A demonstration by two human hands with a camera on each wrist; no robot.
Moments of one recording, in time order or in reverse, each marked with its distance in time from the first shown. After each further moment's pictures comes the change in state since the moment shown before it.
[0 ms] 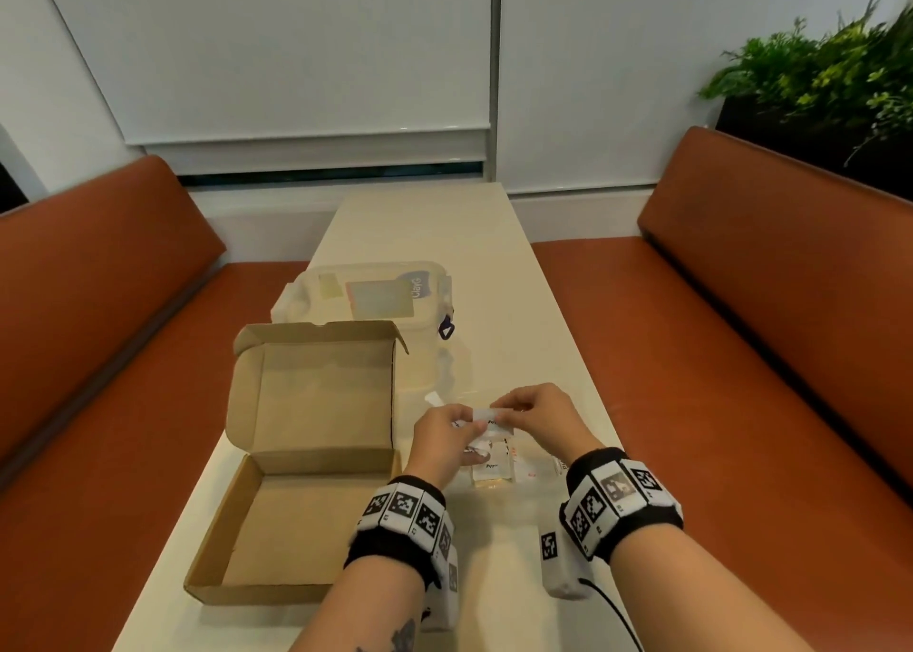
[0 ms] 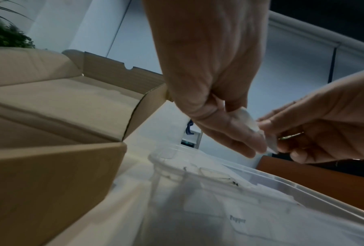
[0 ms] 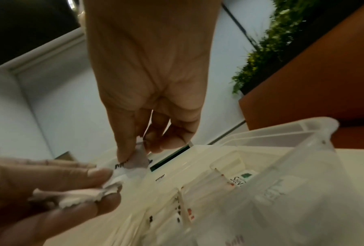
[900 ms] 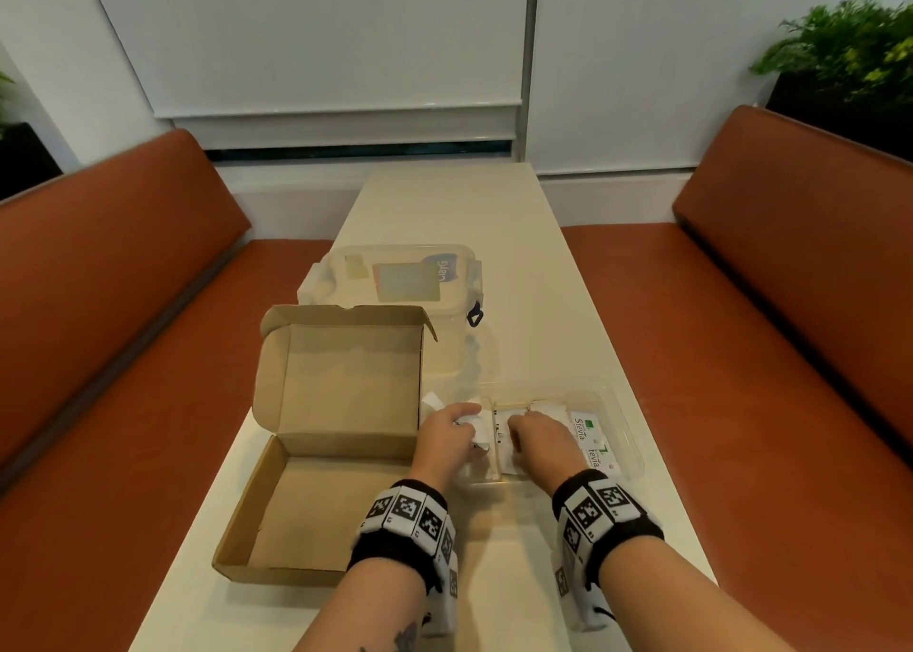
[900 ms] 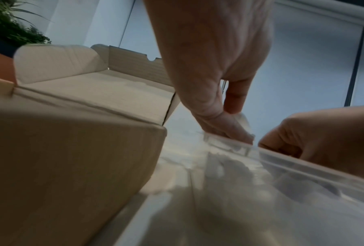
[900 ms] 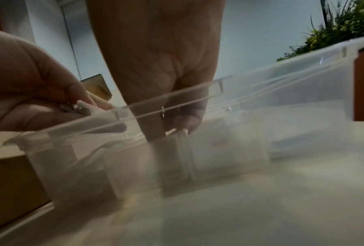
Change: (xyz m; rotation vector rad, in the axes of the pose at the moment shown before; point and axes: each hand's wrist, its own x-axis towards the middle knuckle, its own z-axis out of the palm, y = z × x) left_hand 0.012 -0.026 -0.022 -0.036 0.077 -0.083; right_hand 0.009 0.025 0.058 -0.819 -0.103 -0.104
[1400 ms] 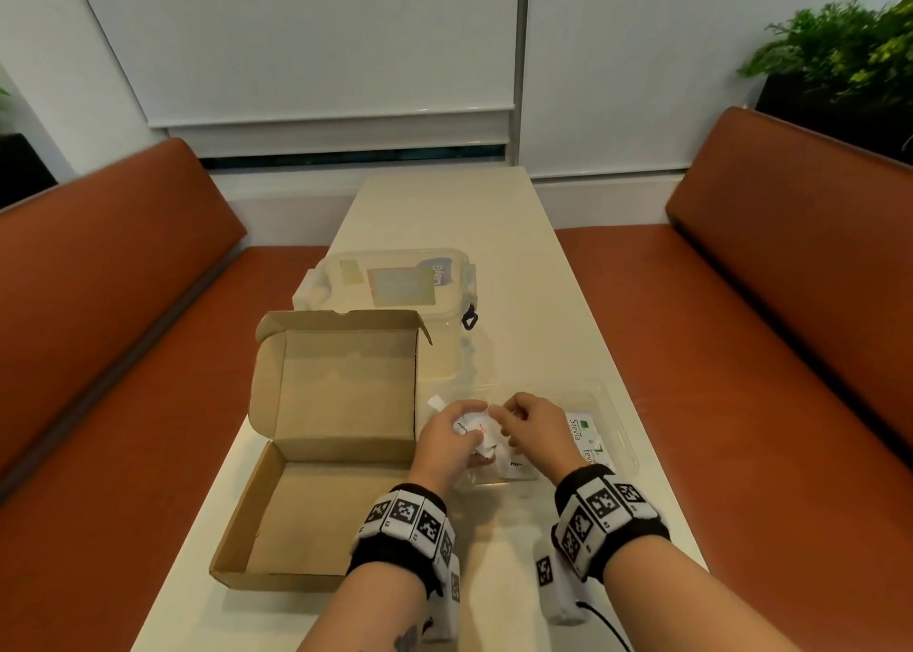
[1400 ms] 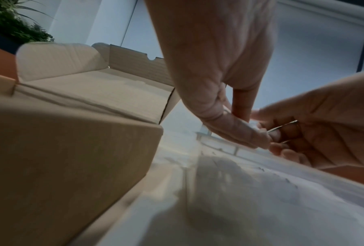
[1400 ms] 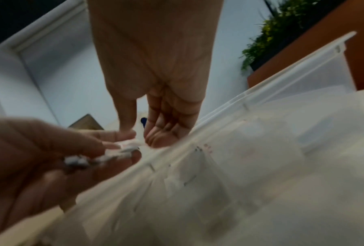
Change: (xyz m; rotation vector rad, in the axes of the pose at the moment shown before) left_hand -0.013 0.006 0.002 -0.037 -0.087 0.083; right_hand -0.002 -0.006 -0.018 0.836 0.157 0.210
